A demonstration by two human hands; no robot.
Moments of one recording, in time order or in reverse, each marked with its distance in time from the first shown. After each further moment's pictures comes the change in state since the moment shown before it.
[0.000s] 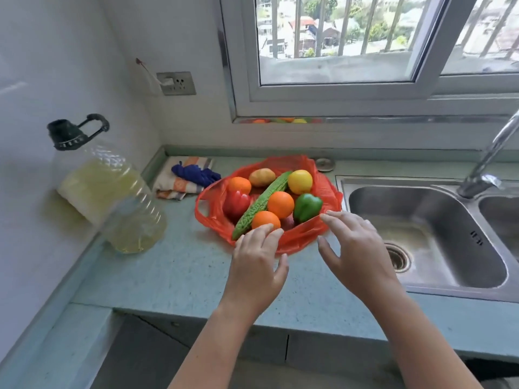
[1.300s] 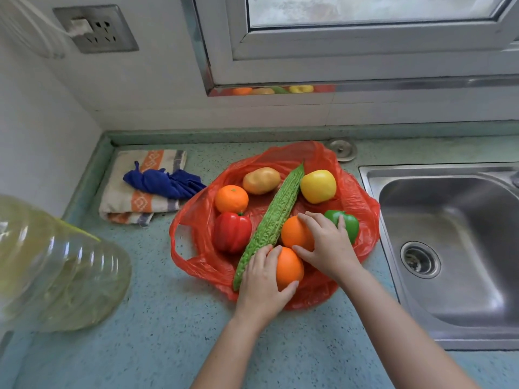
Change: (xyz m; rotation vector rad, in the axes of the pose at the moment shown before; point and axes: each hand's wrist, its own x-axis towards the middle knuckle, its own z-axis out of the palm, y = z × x) left_hand 0.113 -0.145 0.135 -0.191 -0.481 -0.203; right_hand 0.124 0.068 0.219 -0.005 -0.422 0.203
